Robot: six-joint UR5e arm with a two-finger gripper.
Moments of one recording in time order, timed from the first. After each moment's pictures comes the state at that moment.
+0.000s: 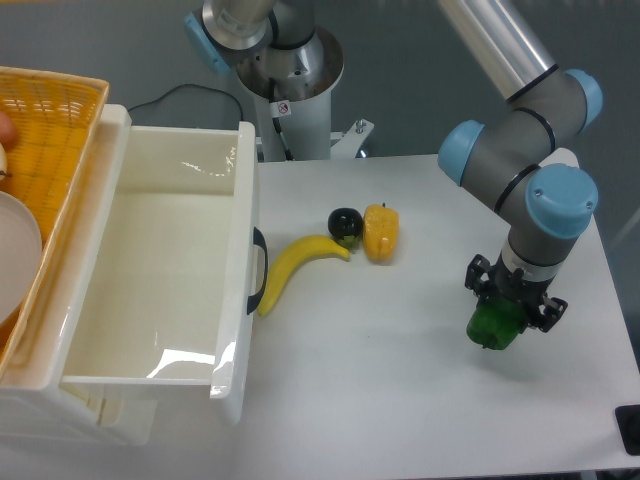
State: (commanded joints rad) arm 2.75 -2.15 -1.39 -1.08 1.52 1.34
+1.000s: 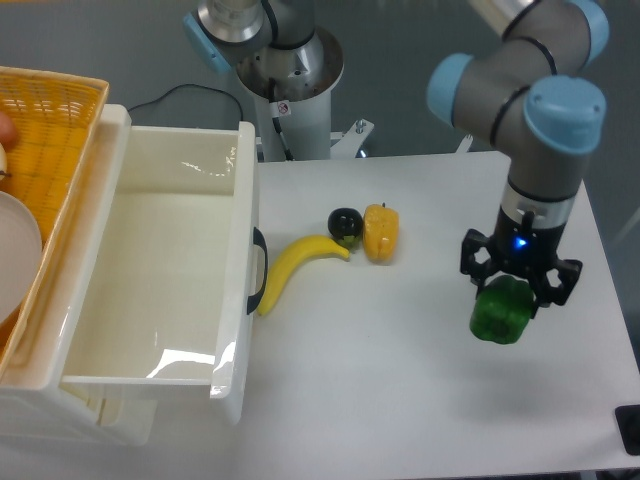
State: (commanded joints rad) arm 2.71 -1.91 -1.40 -1.08 1.28 0.96
